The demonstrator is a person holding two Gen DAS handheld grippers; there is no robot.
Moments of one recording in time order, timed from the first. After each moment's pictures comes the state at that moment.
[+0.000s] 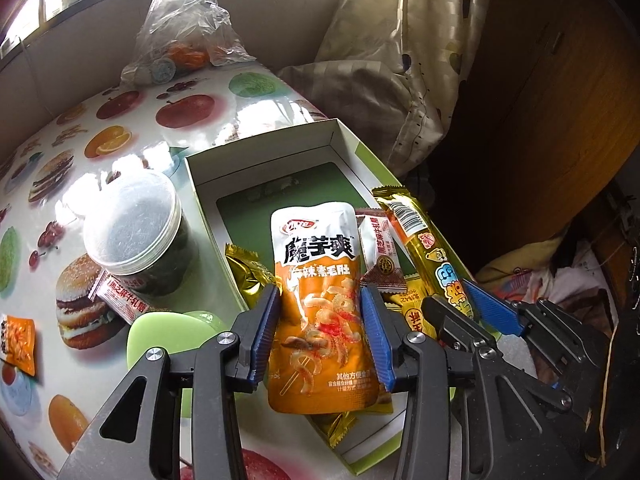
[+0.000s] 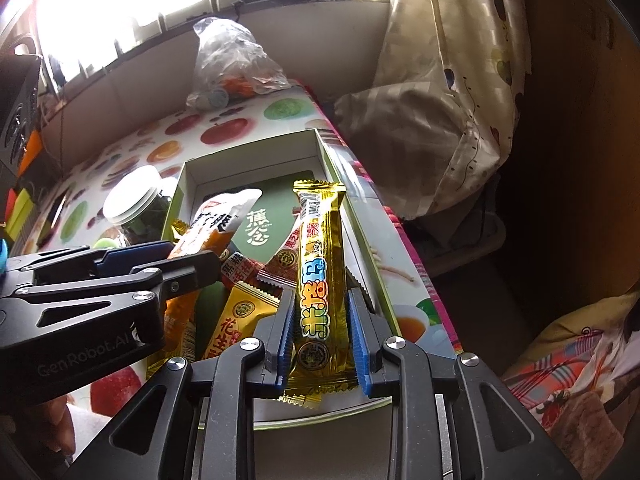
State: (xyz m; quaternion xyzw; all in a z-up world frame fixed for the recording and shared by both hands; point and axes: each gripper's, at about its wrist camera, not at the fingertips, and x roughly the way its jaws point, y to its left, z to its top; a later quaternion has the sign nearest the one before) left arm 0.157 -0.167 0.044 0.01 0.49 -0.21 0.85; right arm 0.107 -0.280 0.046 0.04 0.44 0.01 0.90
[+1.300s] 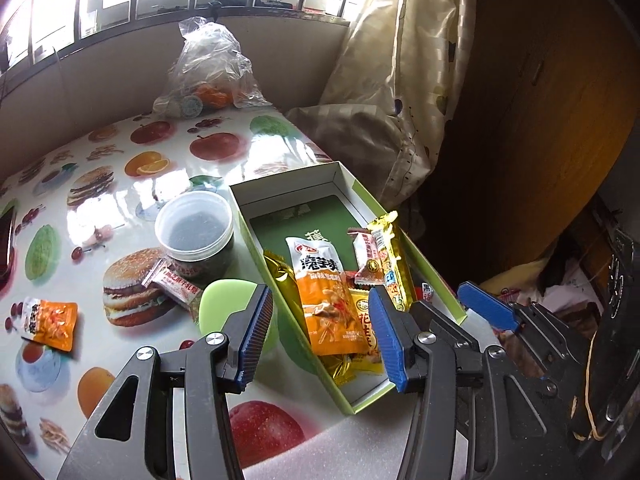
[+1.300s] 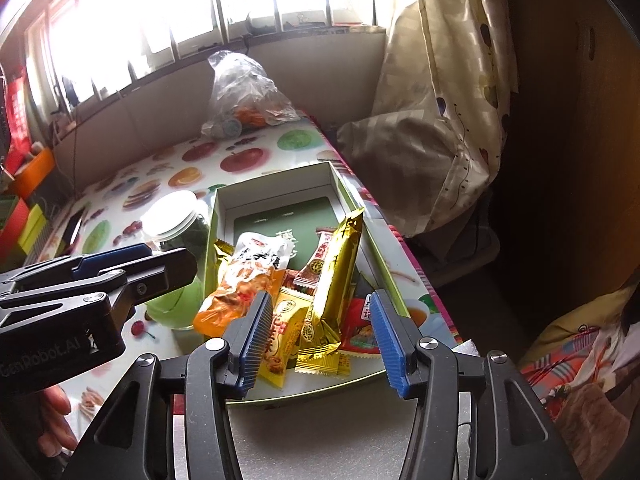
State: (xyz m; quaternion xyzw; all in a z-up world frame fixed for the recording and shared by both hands) left arm 0.110 -0.124 0.093 -0.02 0.43 -0.20 0.88; right arm 0.071 -0.260 0.082 0.05 0.40 0.01 0.92
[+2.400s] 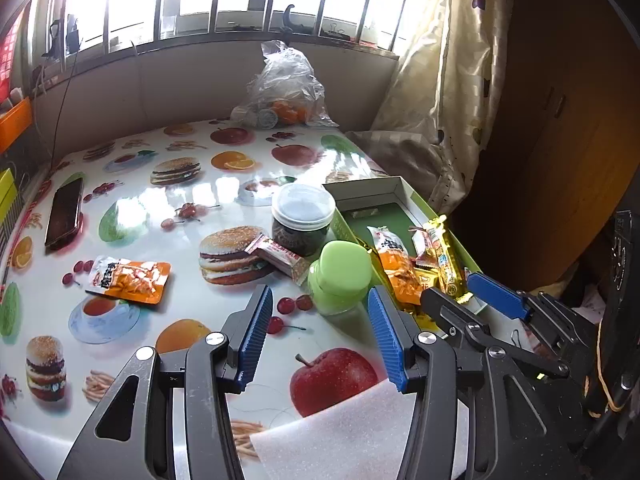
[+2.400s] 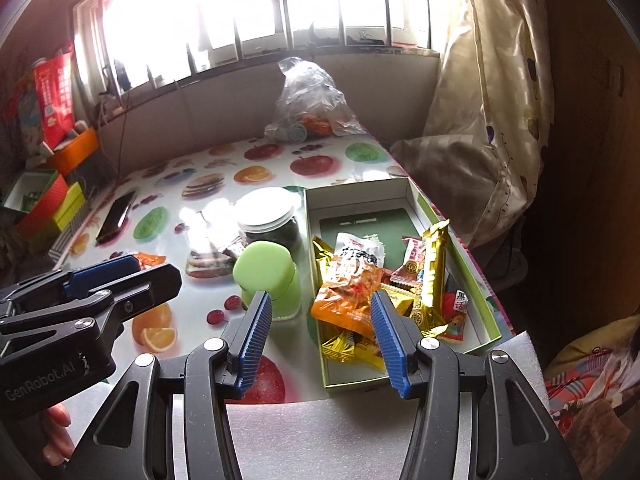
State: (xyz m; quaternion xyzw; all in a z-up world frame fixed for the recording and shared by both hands) left arm 0.055 -0.042 0.105 -0.04 0.39 -0.13 0.91; right arm 0.047 -0.185 0.099 0.02 0.38 0.07 0.92
